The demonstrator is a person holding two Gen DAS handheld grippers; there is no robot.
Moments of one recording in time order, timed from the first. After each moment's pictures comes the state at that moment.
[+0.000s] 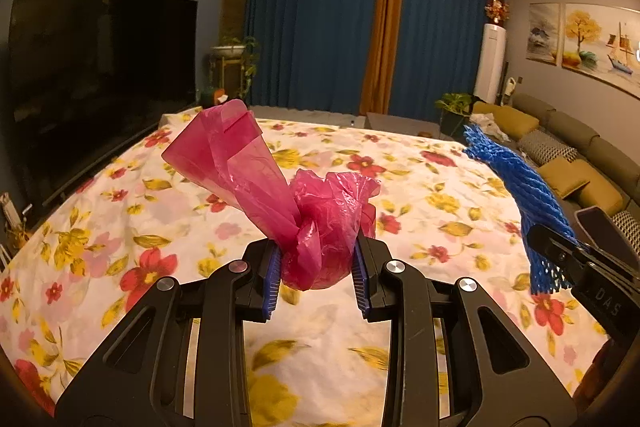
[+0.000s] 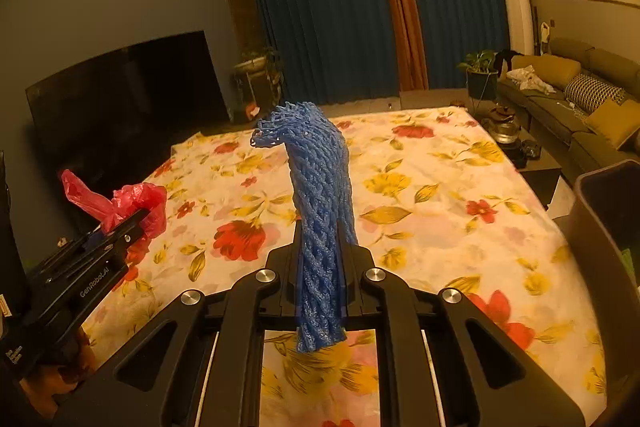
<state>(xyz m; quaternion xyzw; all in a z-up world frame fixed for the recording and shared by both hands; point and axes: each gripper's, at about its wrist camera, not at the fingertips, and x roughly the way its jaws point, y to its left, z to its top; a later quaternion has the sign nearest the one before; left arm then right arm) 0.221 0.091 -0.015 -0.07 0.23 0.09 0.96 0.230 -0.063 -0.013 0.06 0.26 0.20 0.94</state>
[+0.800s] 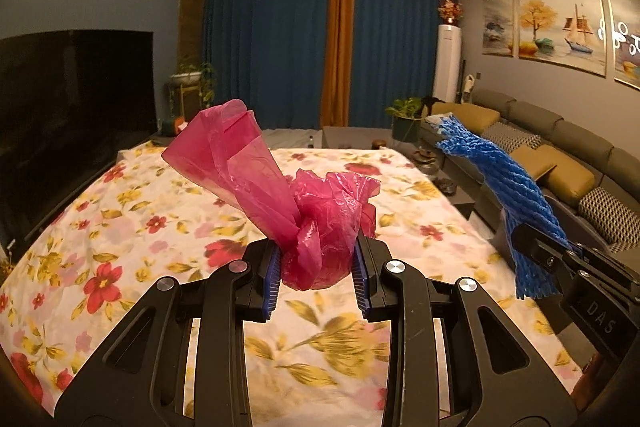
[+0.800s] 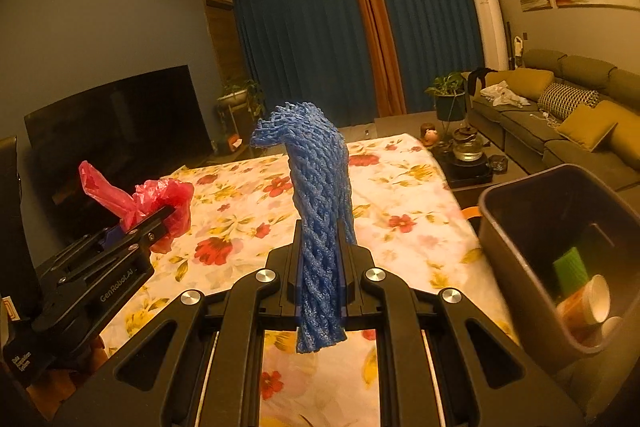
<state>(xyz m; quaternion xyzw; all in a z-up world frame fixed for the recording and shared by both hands) 0.198 -0.010 0.019 -0.03 0.20 0.03 0.98 0.174 -0.150 0.019 0.08 0.22 0.17 0.96</state>
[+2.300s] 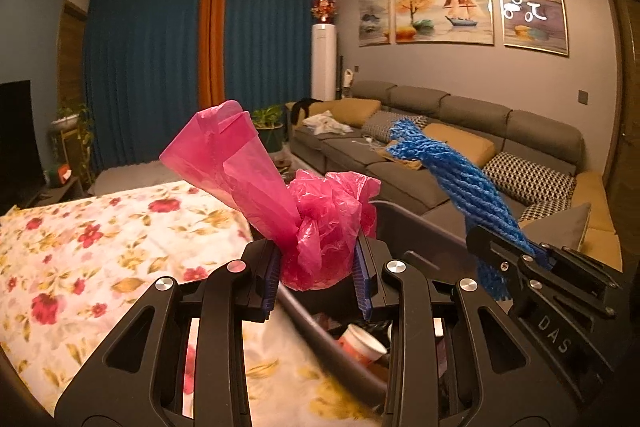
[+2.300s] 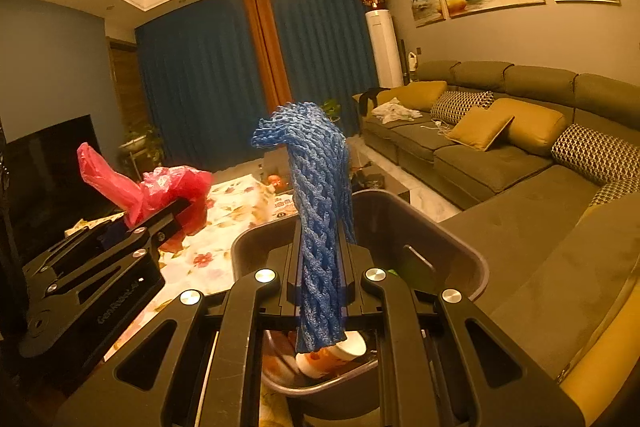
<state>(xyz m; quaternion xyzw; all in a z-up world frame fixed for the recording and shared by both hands) 0.237 -0.247 0.025 0.02 0.17 -0.18 0.97 0.150 -0.337 0.018 0.11 0.18 -0.02 0.98</state>
